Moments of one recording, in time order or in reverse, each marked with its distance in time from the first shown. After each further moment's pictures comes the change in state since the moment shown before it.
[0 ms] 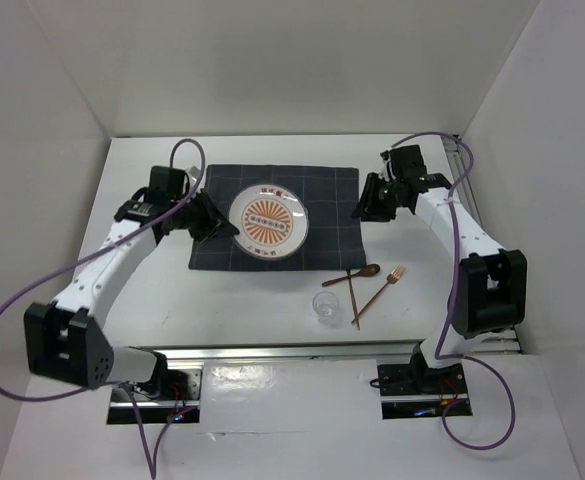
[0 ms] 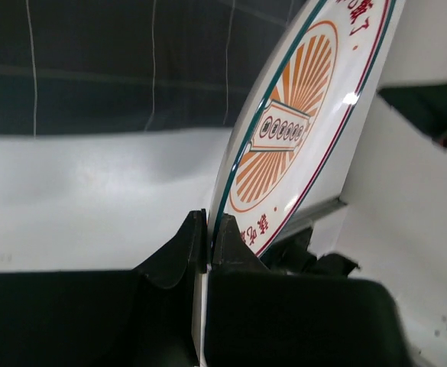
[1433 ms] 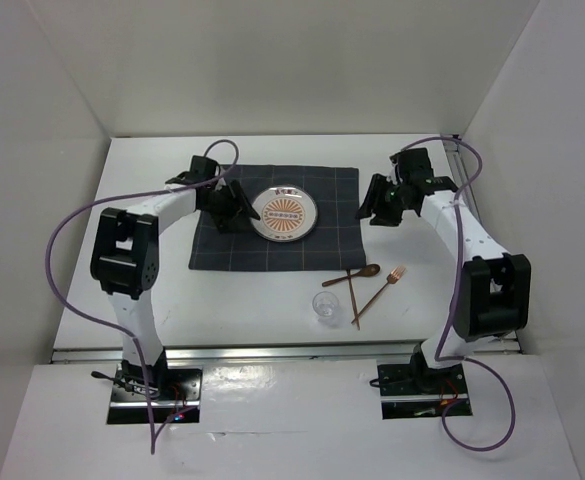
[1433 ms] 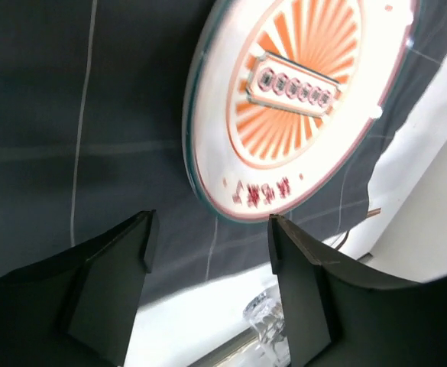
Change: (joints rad) left arm 0.023 0.693 0.272 0.233 -0.004 0.017; right arm -0.039 -0.037 -0.042 -0.012 0.020 0.040
